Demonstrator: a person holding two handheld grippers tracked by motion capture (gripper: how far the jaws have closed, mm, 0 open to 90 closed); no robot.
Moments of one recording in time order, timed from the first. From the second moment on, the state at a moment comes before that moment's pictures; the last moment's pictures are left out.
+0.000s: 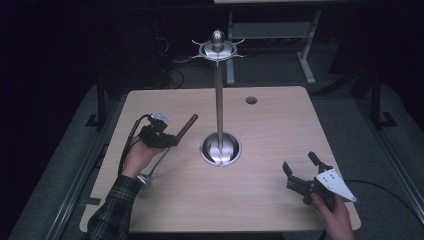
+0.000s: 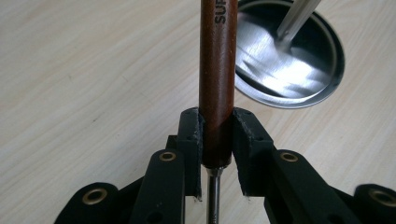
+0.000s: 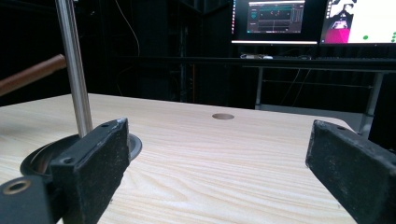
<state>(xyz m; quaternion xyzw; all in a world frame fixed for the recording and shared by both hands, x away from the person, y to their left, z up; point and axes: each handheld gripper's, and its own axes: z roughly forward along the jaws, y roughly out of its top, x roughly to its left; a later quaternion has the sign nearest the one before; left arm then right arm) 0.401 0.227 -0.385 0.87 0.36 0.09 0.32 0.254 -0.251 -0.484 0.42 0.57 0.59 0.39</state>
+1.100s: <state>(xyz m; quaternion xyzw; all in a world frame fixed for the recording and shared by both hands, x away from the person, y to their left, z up) 0.366 0.272 -0.327 0.80 0.33 0.08 0.49 0.254 -0.250 -0.484 0.42 0.57 0.59 0.39</state>
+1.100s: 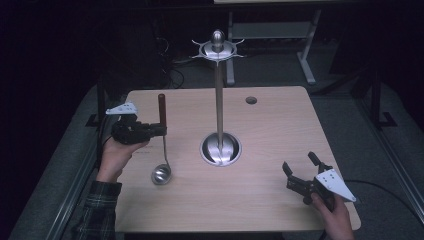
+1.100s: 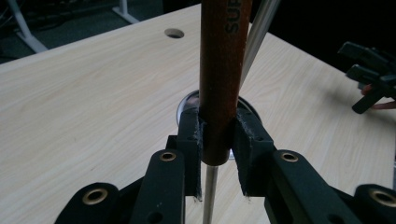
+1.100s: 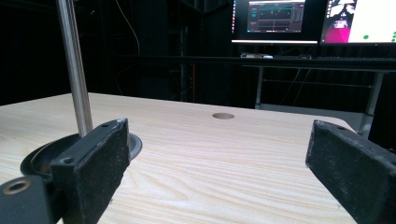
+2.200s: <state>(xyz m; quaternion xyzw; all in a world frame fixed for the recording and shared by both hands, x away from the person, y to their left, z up) 0.364 0.242 -0.257 0.80 0.26 0.12 0.53 0.254 -0.250 -0.484 0.42 0.57 0.59 0.39</state>
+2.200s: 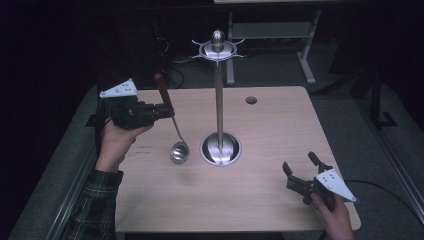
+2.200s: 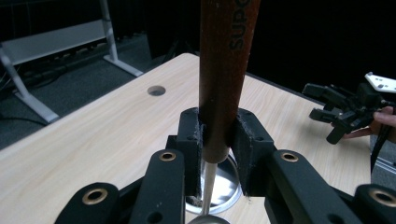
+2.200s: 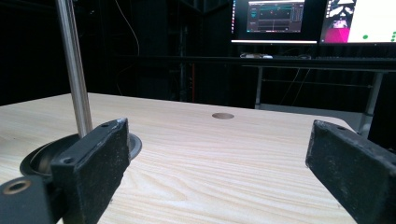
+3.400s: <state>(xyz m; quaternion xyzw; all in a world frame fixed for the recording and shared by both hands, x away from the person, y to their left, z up) 0.392 0.192 -0.209 0.82 0.20 0.11 0.52 0.254 -0.251 -0.484 0.42 0.57 0.59 0.39</state>
